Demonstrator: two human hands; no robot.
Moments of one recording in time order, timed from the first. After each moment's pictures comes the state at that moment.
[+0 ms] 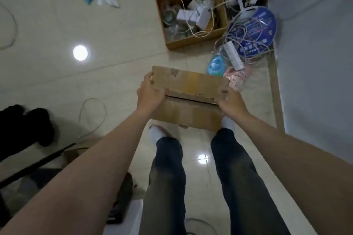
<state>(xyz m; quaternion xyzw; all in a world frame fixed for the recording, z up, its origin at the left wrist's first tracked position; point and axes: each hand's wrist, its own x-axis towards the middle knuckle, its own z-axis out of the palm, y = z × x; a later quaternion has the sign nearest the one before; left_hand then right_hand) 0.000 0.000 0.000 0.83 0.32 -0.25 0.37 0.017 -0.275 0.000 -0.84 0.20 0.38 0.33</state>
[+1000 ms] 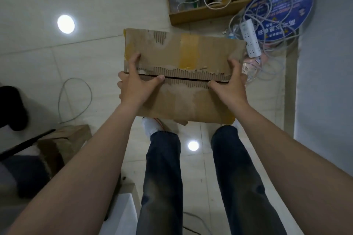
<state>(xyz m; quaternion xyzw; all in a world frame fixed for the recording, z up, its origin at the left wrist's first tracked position) -0.023 0.039 -0.068 0.81 0.40 -0.23 0.36 0.019 -0.223 -0.080 -0.84 0.22 0.30 0.39</state>
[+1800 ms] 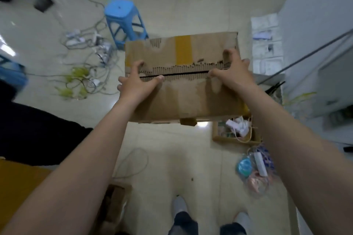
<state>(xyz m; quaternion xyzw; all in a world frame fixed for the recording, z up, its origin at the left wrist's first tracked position) 0.001 0.340 0.475 0.81 0.43 0.04 0.40 0.155 0.107 0.497 -0.90 -0.09 0.18 0.39</state>
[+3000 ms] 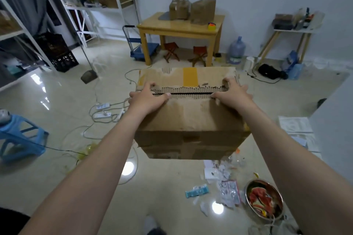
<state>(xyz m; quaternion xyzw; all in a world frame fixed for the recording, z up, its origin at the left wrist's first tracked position) 0.390 0.667 0.659 0.84 0.44 0.06 0.31 0.562 0.452 0.670 -0.92 -0.16 0.15 0.32</state>
